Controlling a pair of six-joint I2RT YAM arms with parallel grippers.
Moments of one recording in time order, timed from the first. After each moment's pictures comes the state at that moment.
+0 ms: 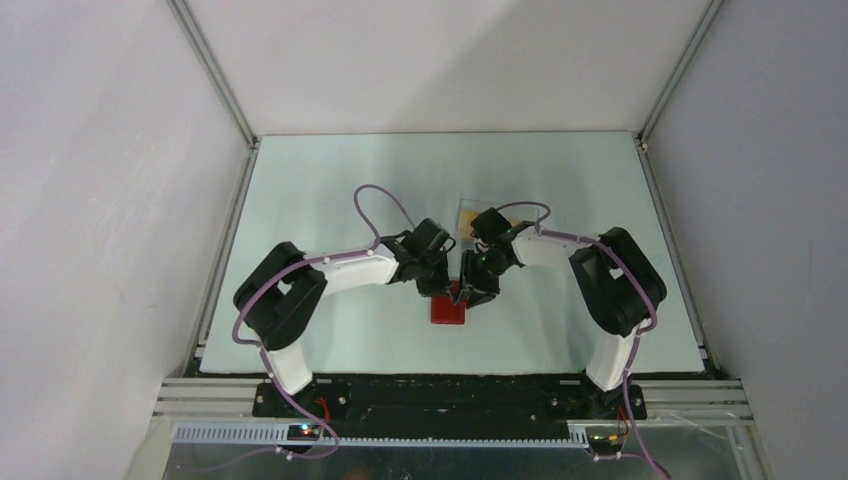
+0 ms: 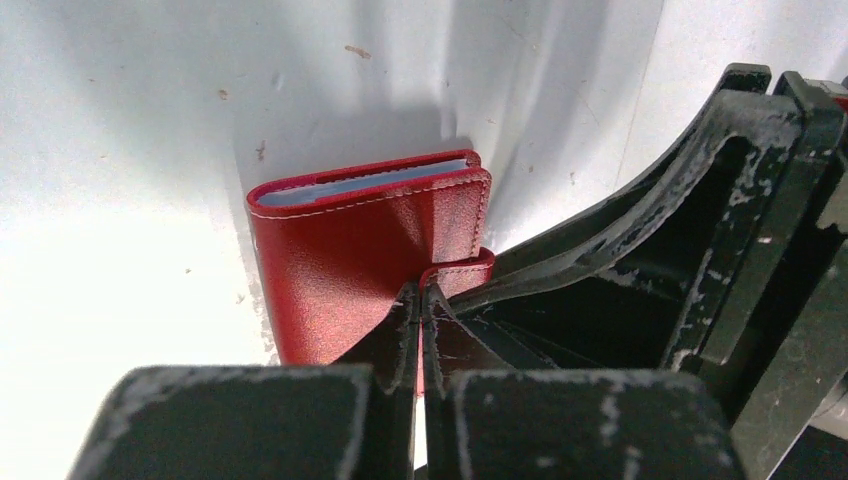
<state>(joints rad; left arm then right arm) -0.80 1.76 1.02 -0.29 0.15 -0.93 0.60 1.83 1.06 -0.50 -0.45 0.72</state>
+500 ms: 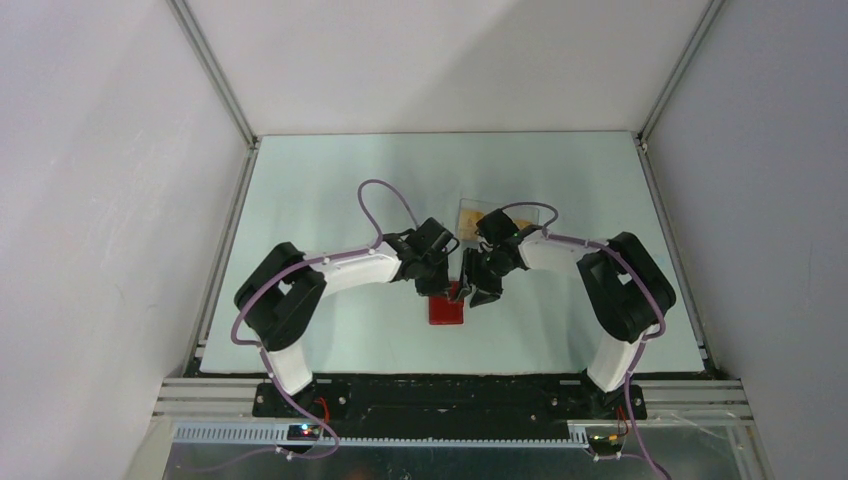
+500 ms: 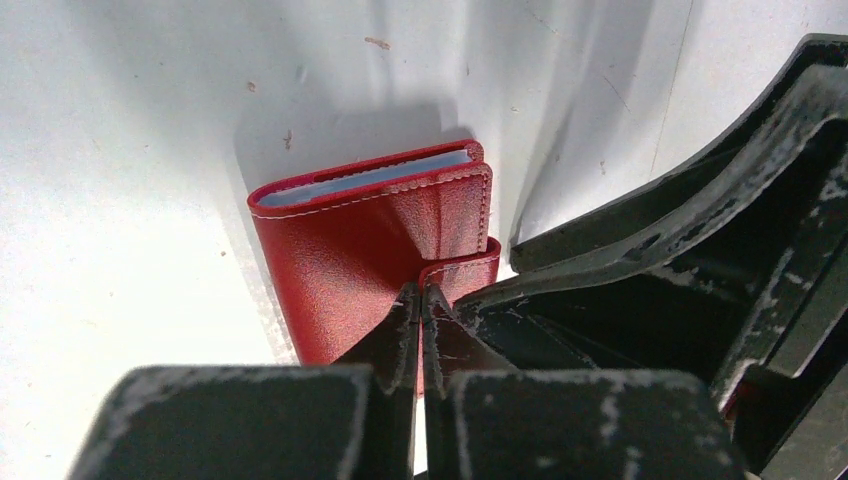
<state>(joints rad) -0.82 1.76 1.08 -0.40 0.08 -0.85 0.59 1.78 1.01 -0.44 -0.43 0.73</state>
